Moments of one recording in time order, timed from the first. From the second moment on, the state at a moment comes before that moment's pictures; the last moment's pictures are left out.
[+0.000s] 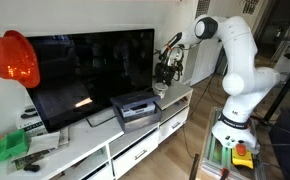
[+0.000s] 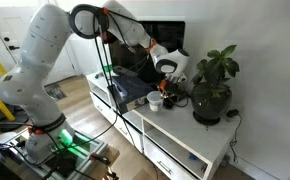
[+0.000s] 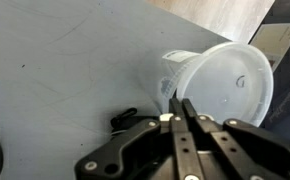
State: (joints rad) arm -0.71 0.72 0.01 -1.64 0.33 2.16 -0.94
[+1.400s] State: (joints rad) arm -0.70 0.79 0.01 -1.56 0.33 2.11 -0.92
